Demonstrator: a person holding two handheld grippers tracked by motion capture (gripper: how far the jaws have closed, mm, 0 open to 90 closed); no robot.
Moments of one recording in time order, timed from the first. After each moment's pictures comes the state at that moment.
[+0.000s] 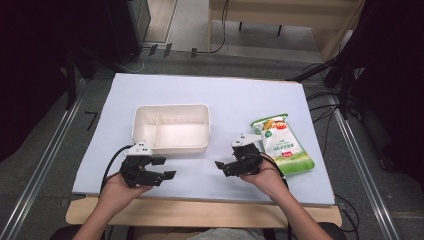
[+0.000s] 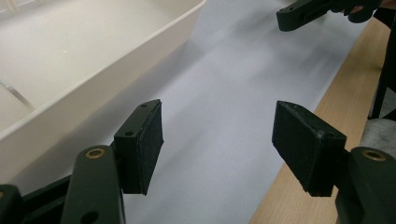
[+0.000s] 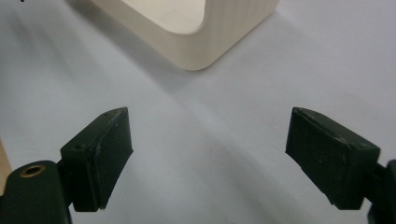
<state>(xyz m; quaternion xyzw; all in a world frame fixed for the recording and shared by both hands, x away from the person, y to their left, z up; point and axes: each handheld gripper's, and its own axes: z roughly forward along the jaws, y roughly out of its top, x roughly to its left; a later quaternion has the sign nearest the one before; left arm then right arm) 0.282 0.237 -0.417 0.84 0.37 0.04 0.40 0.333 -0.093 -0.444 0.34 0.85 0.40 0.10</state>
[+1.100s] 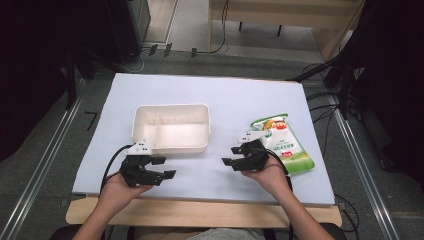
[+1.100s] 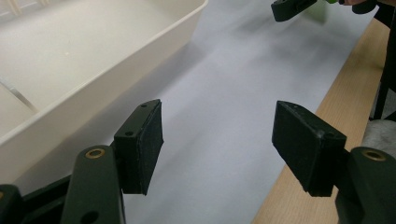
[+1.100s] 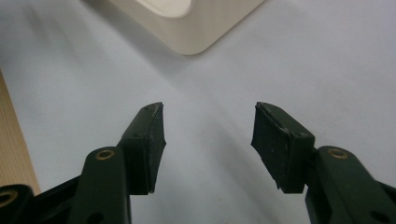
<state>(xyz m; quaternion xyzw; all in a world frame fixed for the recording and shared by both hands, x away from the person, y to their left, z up) 0.283 0.237 -0.417 0.84 0.36 0.04 0.41 0.344 -0.112 -0.444 0.34 0.85 0.39 0.05</state>
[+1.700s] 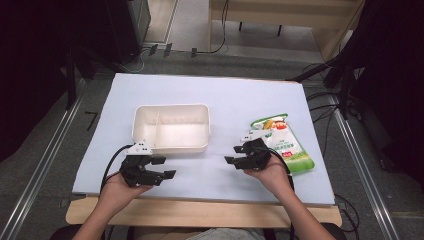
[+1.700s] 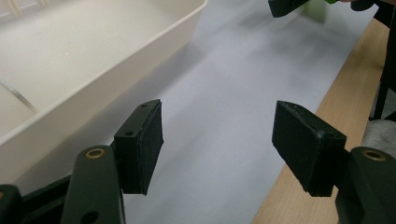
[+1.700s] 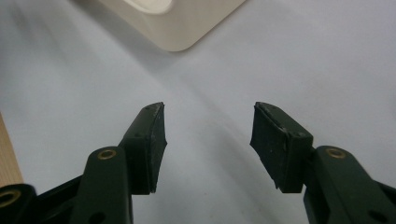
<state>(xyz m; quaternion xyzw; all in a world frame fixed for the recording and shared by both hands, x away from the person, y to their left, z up) 0.283 0.237 -0.417 0.84 0.37 0.04 0.41 0.347 -0.117 -0.444 0.35 0.85 0.39 0.06</state>
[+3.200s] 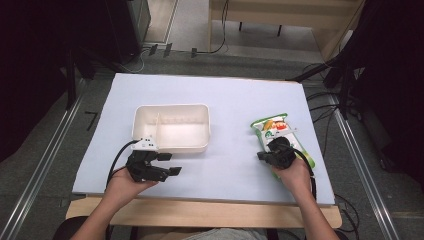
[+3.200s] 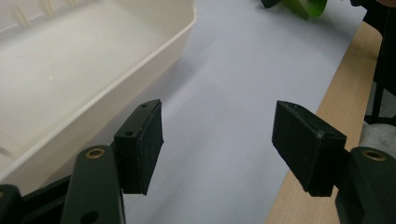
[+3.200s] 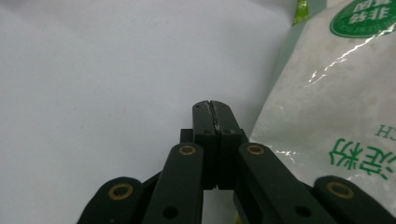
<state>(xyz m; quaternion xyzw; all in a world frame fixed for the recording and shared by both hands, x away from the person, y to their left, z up) 0.295 0.225 -0.414 0.84 0.34 0.03 0.41 0.359 -0.188 -0.462 0.46 0.84 0.30 0.07</state>
